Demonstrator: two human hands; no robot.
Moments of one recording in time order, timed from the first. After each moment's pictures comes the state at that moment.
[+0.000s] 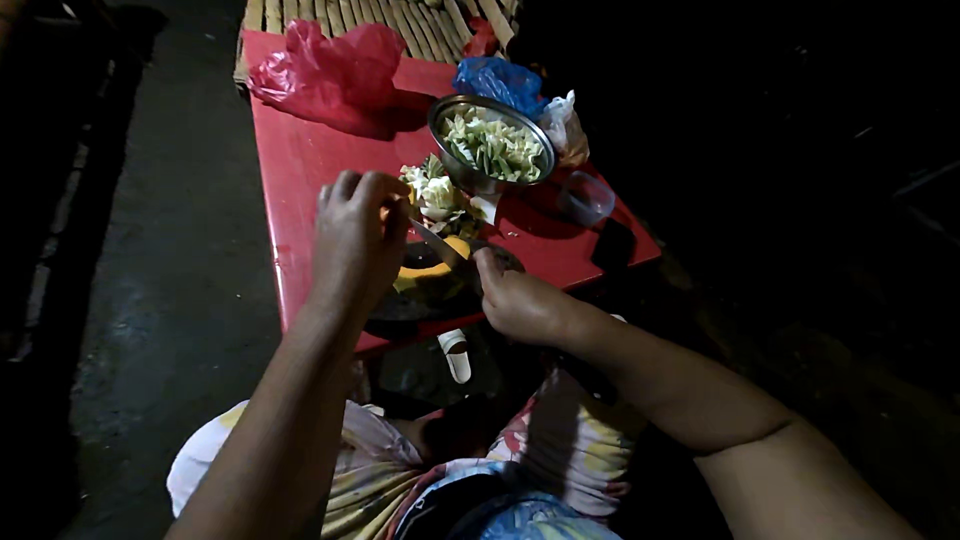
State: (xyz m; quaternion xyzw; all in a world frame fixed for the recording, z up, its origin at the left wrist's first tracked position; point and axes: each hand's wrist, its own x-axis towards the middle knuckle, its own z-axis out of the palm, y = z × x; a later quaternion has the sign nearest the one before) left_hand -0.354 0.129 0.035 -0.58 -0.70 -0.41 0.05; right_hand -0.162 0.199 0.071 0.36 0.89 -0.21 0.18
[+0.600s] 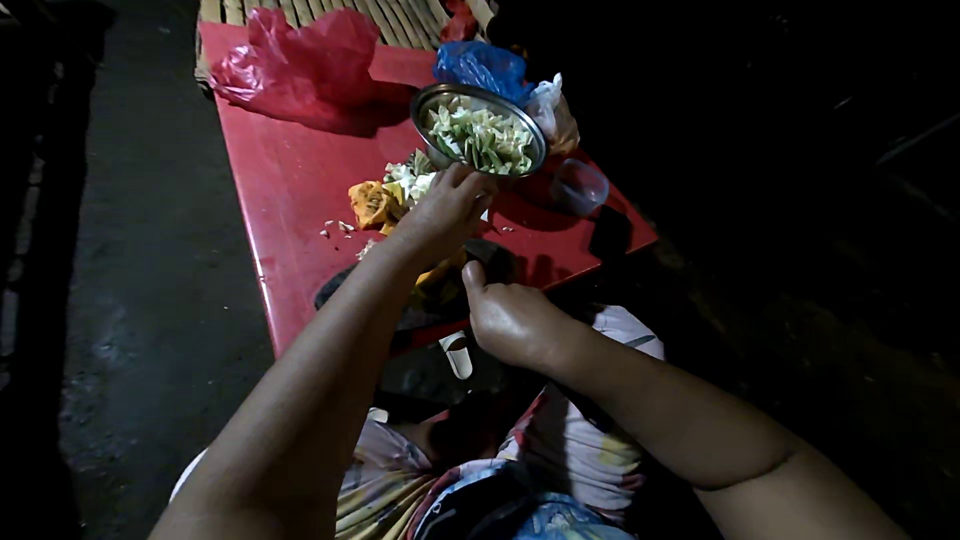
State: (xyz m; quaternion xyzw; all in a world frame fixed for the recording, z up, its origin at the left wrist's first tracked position) left_hand -0.345 0.239 0.014 -0.76 -0.57 -0.32 -0.07; right_hand -0.176 0.178 0.068 0.40 0.89 -0.13 0.20
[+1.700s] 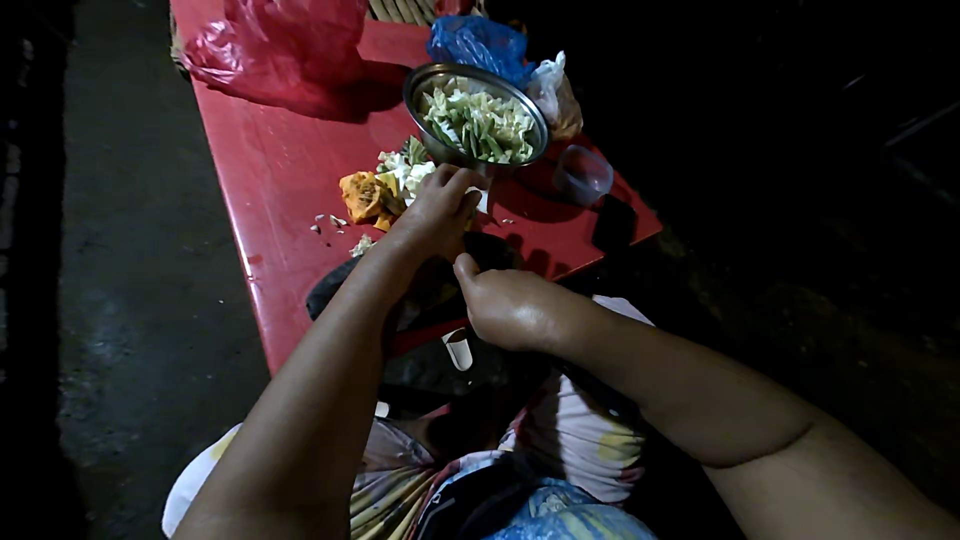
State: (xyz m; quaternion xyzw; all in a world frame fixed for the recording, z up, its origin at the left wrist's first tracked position) left_hand -0.352 0.248 -0.007 -0.73 -0.57 -0.36 -0.12; right_hand -0.187 0.192 0.077 0.39 0.87 -0.16 0.25
